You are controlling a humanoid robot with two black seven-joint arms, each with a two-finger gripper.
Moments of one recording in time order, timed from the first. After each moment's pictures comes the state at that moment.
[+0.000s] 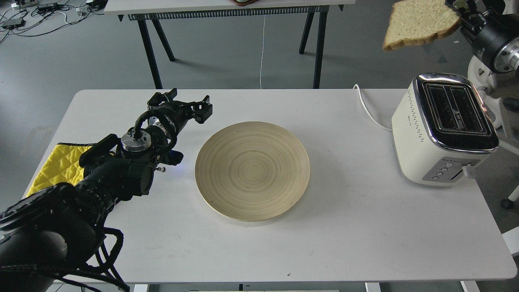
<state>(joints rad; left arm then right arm) -0.92 -0.04 -0.64 -0.19 -1.03 -0.28 0.16 1.45 -1.04 -0.22 1.35 -0.40 -0.32 0.12</state>
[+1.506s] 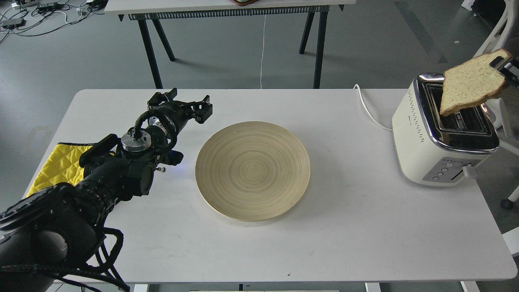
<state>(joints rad) -0.92 -0.04 -0.64 -0.19 -1.03 -0.28 0.16 1.46 -1.16 -0.48 1.40 -0.64 -0.33 0.08</state>
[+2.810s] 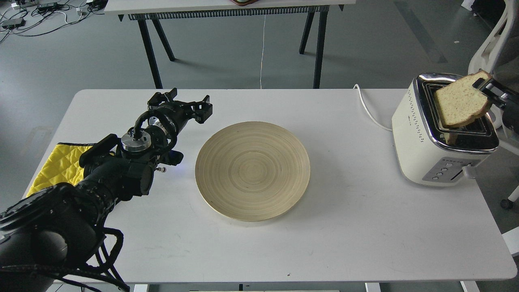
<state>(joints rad) -0.92 -0.04 -0.64 -0.19 -1.03 -0.28 0.16 1.38 -1.11 -0.48 1.40 -0.64 -0.32 0.08</state>
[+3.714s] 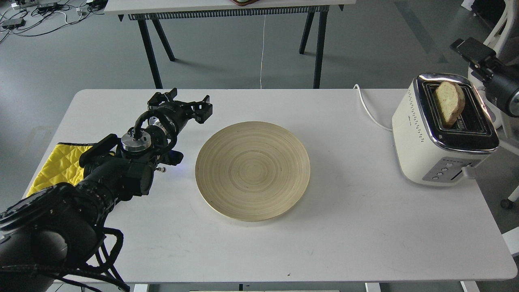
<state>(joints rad) -0.92 -0.04 -0.64 -0.19 -1.03 -0.28 0.16 1.38 -1.09 -0.23 1.48 -0.48 -0.33 0.08</state>
